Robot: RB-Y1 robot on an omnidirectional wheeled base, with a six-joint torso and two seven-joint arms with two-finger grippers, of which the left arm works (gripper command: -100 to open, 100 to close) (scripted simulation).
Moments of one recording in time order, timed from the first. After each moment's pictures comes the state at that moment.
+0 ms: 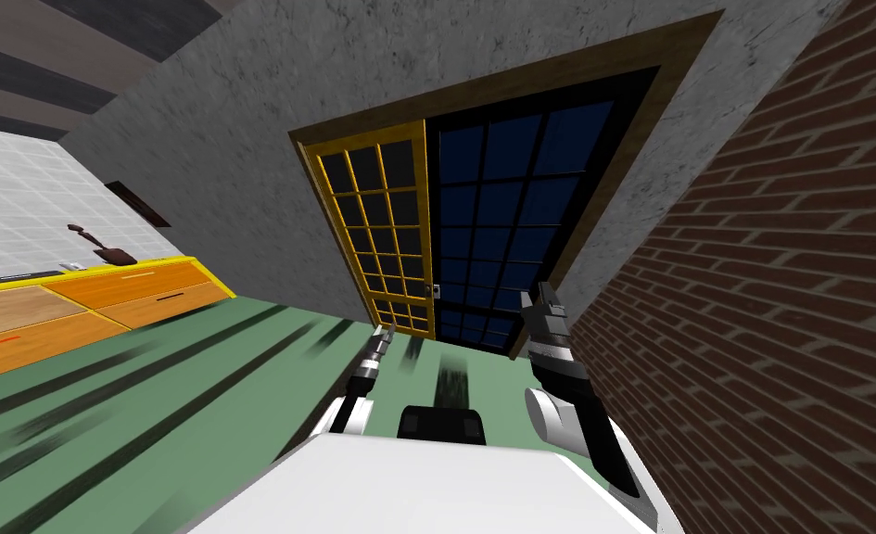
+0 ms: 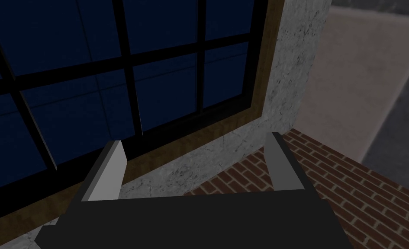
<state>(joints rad) 0.28 0.08 0.06 -1.40 -0.22 -0.67 -0.80</state>
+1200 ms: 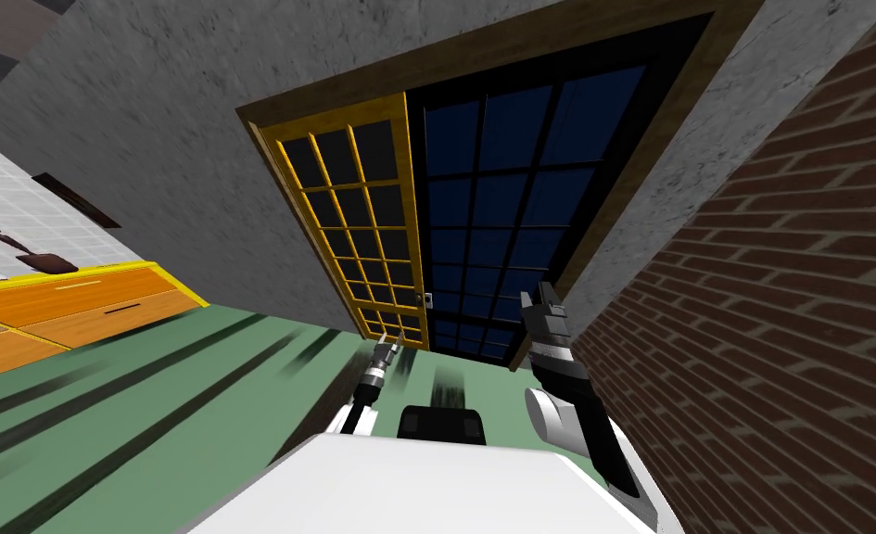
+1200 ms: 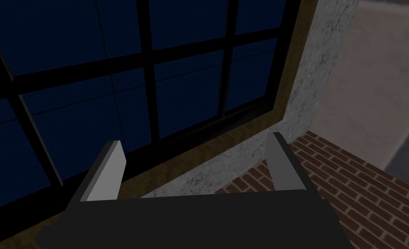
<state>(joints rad) 0.23 0.04 0.08 -1.18 -0.30 -0.73 -1.04</state>
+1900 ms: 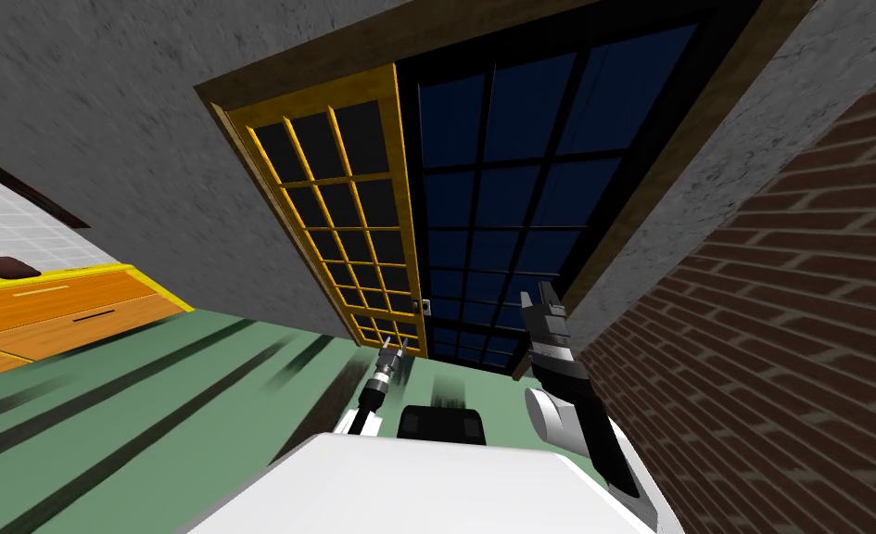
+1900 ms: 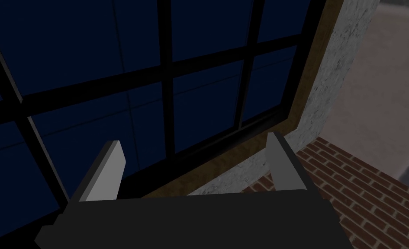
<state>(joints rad) 0.20 0.01 0.09 -1.08 -0.35 -0.76 -1.17</state>
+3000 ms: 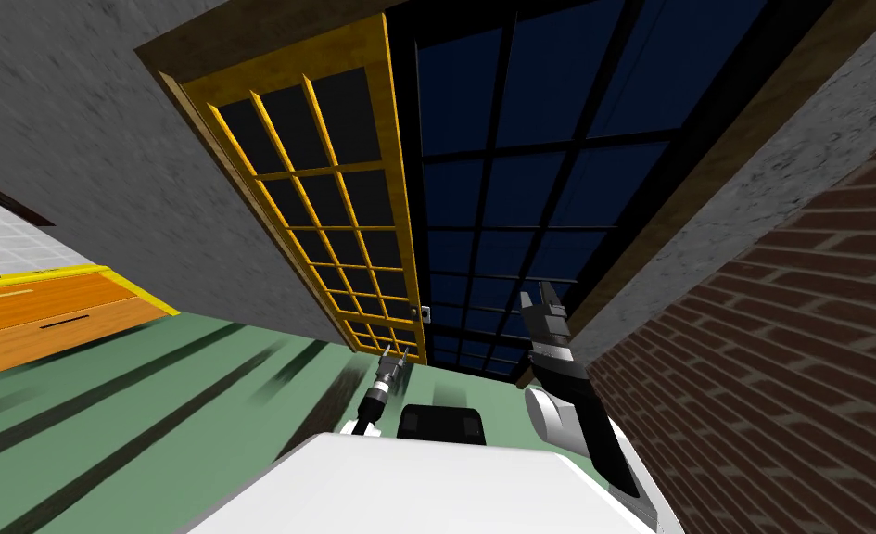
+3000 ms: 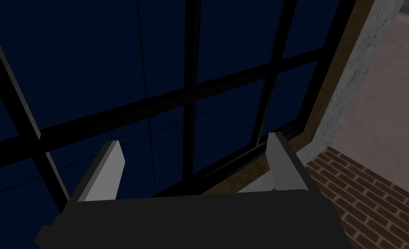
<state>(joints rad) 0.18 0.00 0.12 -0.94 -0.38 -0.79 -1.30</state>
